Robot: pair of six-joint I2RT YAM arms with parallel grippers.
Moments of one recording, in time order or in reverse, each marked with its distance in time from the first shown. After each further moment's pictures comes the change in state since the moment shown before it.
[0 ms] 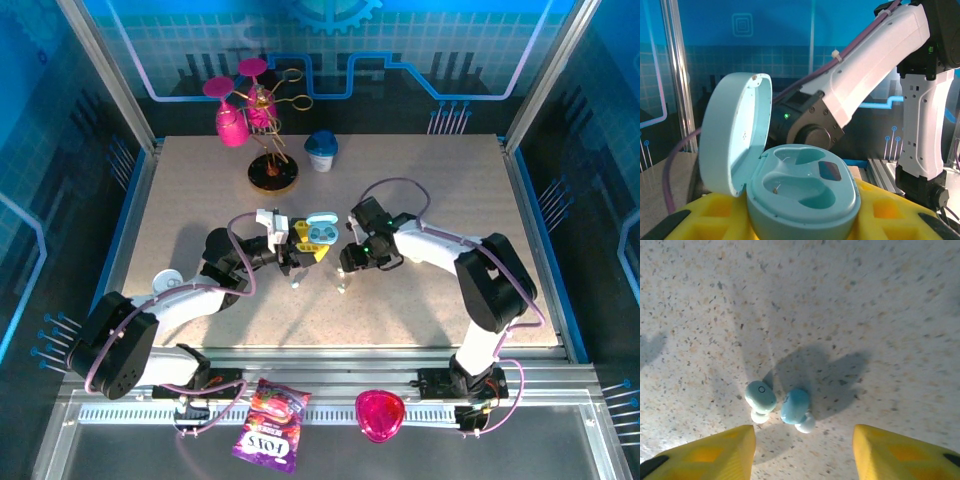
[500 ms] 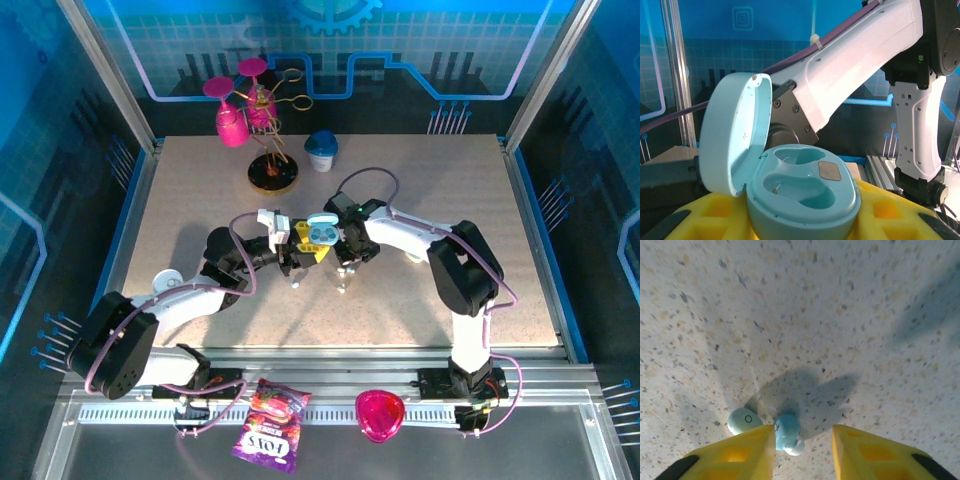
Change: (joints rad) left arm 0.000 0.000 0.000 -0.029 0.000 0.003; right arm 0.091 0.194 0.256 -0.247 0.195 0.018
